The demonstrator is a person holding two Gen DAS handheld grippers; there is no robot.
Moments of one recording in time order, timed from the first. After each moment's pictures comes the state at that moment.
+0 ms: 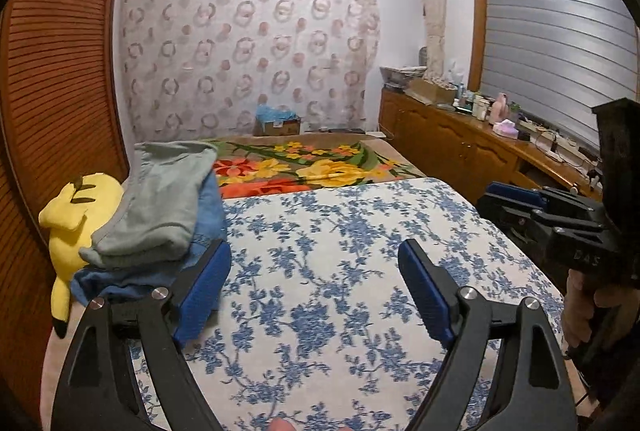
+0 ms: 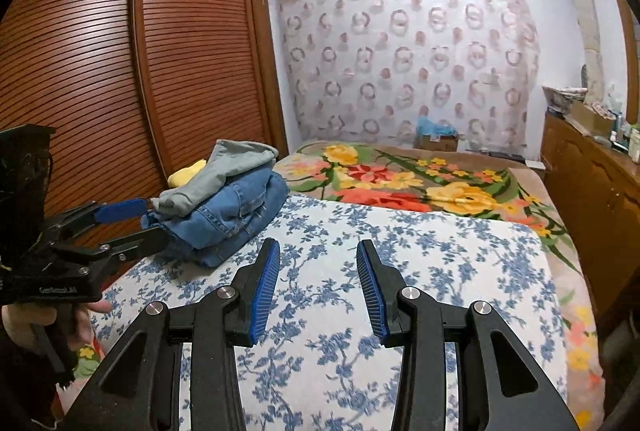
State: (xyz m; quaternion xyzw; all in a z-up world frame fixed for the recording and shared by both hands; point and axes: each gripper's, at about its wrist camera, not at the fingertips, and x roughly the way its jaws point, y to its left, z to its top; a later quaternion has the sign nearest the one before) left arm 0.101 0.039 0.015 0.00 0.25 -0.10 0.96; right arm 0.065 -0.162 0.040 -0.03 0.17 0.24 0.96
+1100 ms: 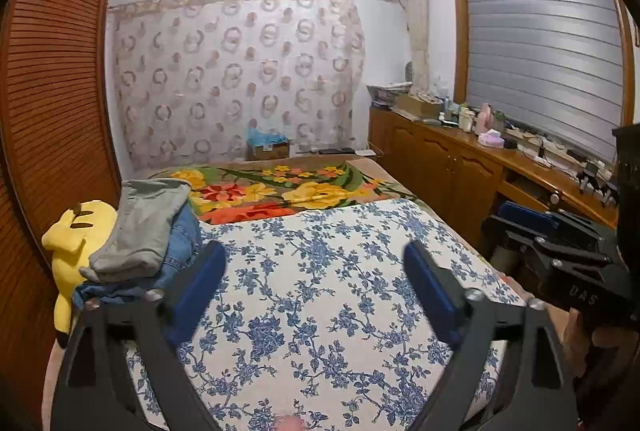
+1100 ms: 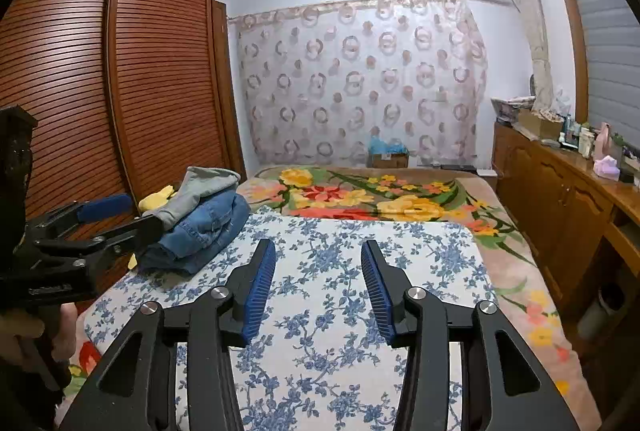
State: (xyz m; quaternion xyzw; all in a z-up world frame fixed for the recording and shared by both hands) left arm 0.062 -0.007 0.050 0.01 0.21 -0.10 0.97; right arm -0.024 -0.182 0.049 -0.01 0.14 0.16 0.98
